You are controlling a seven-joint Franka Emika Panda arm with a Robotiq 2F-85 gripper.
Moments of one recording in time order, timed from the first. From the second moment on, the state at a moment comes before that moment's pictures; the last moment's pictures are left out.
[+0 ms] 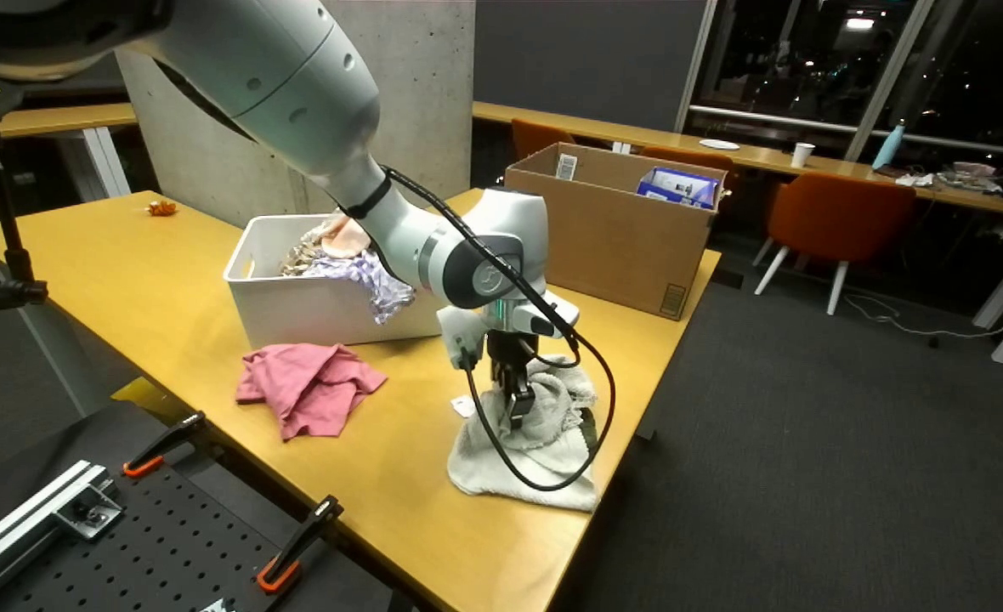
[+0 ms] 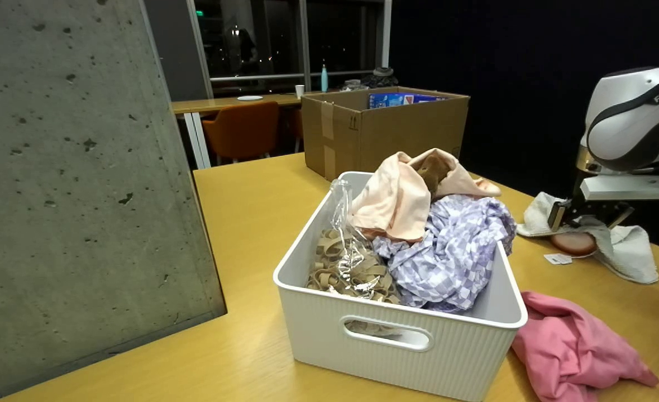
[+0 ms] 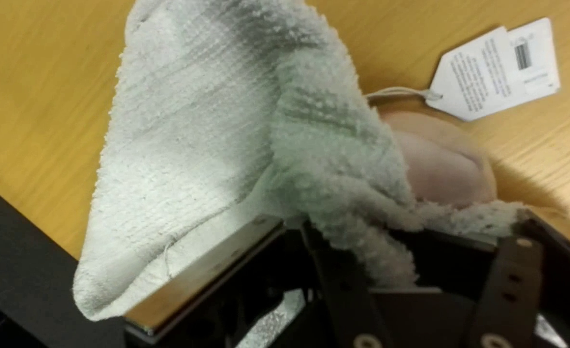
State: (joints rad) arm -0.08 0.79 -0.24 -1.70 0.03 2.45 0.47
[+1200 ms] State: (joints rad) arm 0.11 0.26 -0.33 -1.78 -0.44 2.14 0.67
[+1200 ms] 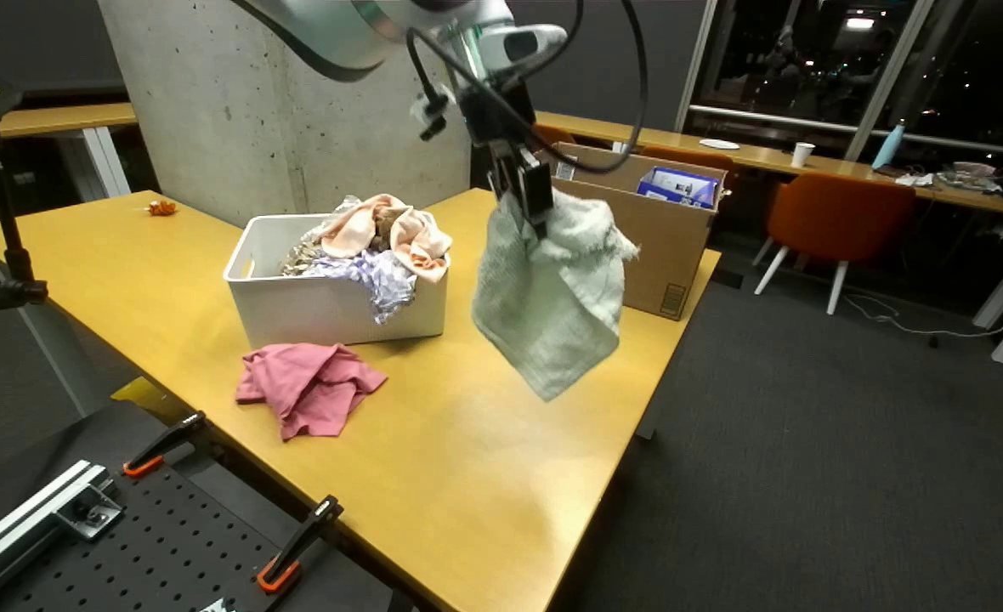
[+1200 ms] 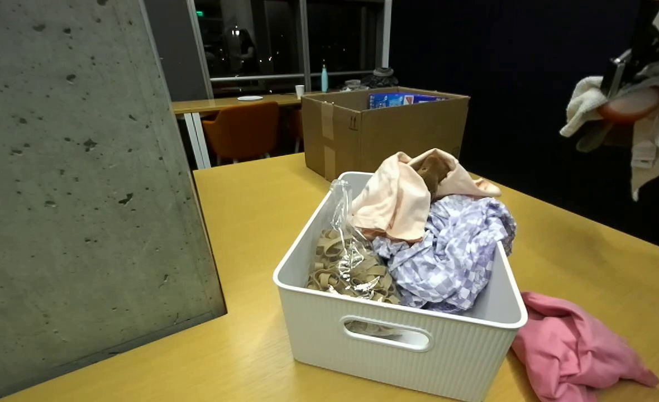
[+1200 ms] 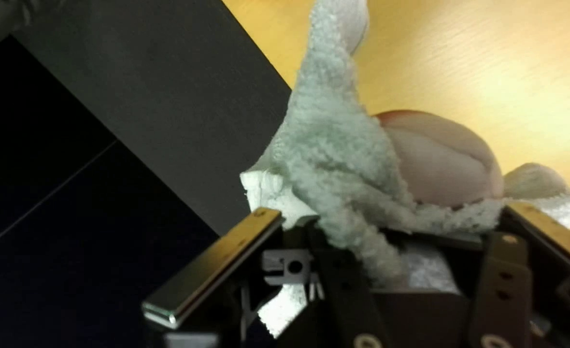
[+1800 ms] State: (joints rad) arm 0.23 0.25 0.00 -1.62 -0.47 2.03 0.60
